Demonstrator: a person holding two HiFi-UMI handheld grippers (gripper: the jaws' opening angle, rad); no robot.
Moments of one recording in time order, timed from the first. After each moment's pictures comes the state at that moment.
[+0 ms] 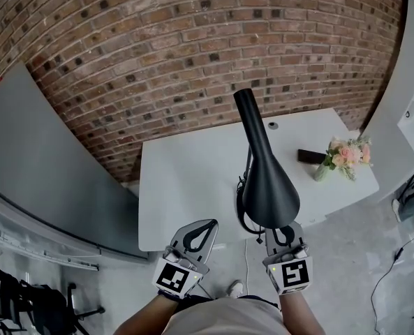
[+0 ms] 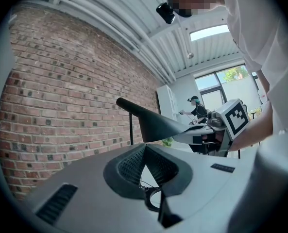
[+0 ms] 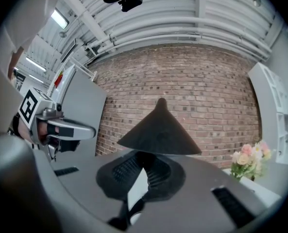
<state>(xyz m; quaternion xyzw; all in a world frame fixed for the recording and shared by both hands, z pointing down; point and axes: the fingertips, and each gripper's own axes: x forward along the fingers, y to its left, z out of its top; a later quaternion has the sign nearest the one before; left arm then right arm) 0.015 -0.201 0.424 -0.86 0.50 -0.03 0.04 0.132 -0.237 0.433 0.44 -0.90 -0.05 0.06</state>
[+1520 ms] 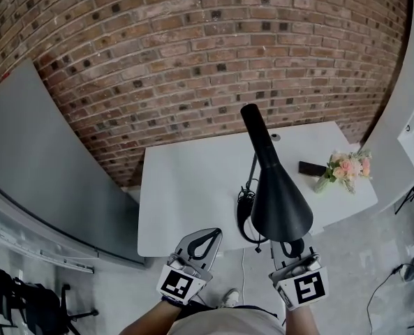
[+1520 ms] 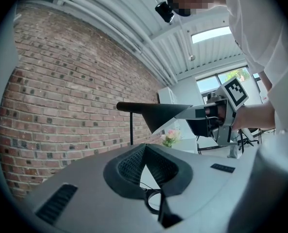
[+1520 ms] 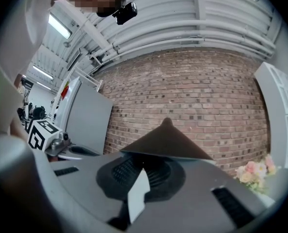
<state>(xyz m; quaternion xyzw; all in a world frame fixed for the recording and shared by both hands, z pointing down) 0.016 -0.199 0.427 -0.86 0.50 -0.01 0.04 0.126 -0.219 0.370 0.40 -0.91 -0.05 0.01</state>
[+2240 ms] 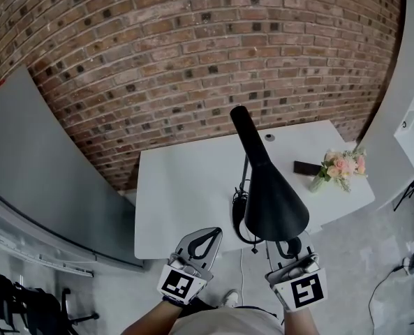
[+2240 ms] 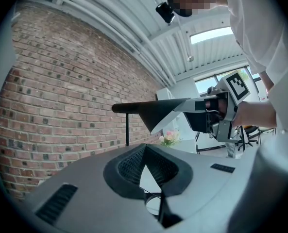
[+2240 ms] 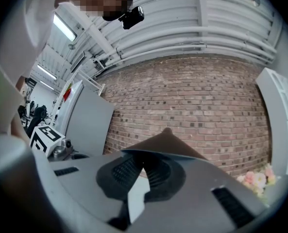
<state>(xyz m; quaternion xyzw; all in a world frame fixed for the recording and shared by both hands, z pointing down) 0.033 -0.206 0.424 -0.87 0.50 -0.01 0.05 0.131 -0.214 0.349 0.40 -0.91 -0.07 -0.01</state>
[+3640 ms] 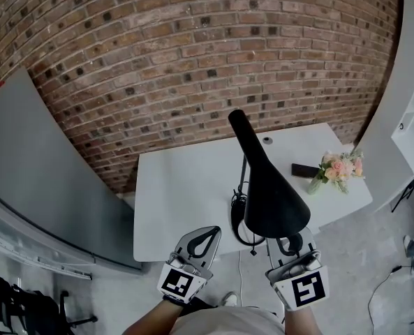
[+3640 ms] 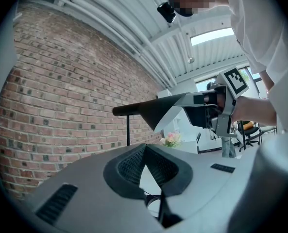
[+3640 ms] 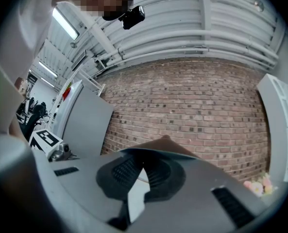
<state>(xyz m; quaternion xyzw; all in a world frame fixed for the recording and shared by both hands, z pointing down) 0.030 -0.212 0.419 -0.86 0.50 0.00 0.05 0.129 -0.218 0.327 0.41 -0.91 -0.09 -0.01</state>
